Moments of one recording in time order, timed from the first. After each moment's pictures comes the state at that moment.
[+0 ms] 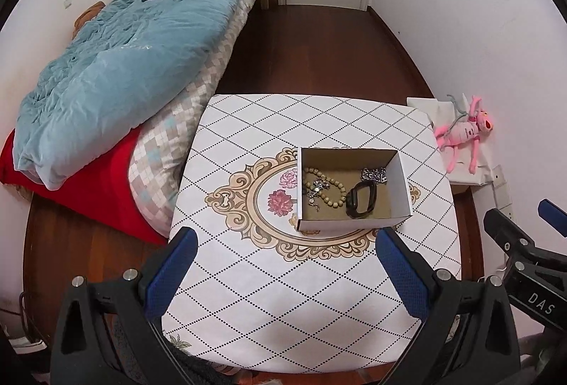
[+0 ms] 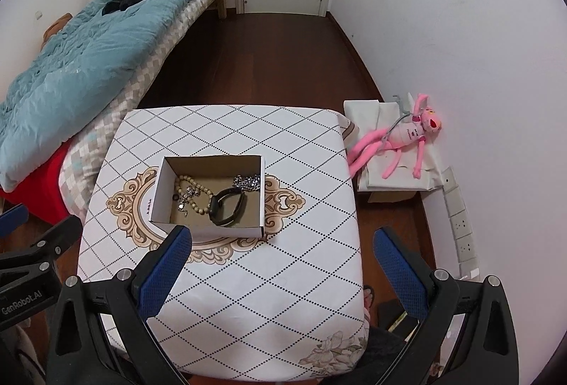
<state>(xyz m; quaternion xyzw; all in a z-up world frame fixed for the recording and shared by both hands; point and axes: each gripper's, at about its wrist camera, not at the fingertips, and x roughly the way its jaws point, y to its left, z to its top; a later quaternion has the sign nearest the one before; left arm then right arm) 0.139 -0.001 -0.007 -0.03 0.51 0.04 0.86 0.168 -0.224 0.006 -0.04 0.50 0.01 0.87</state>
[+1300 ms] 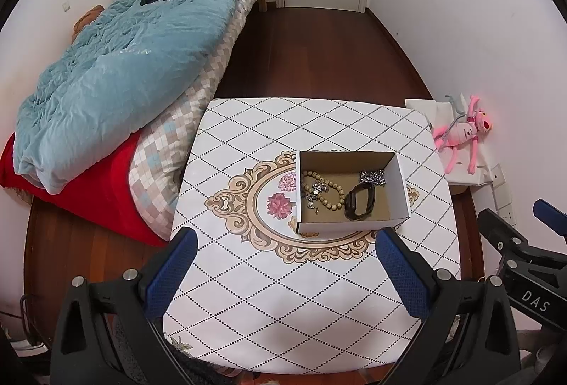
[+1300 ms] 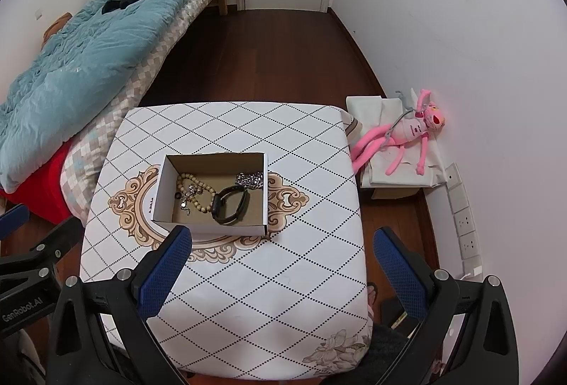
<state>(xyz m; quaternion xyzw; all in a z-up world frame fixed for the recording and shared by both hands) 0.140 -0.005 -0.004 -0.02 0.51 0.04 0.86 0.170 -0.222 0.004 -0.03 0.50 0.01 0.86</state>
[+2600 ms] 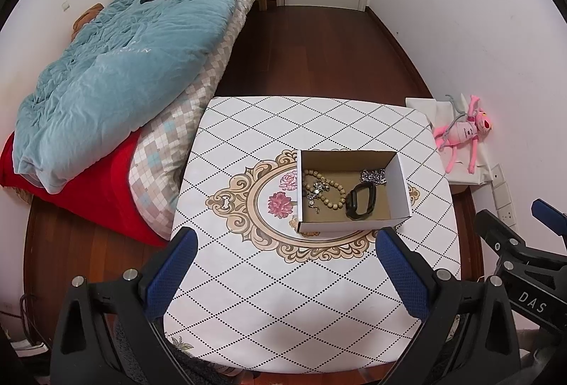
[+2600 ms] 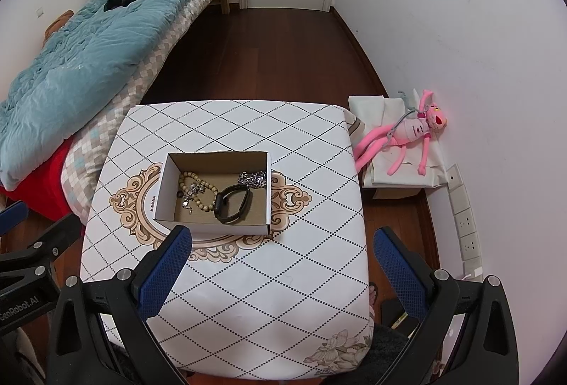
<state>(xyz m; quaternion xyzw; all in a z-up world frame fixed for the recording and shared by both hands) 0.140 0.000 -0.004 -0.02 0.51 0.04 0.86 0.172 -0.220 0.004 -0.03 0.51 0.02 0.86</state>
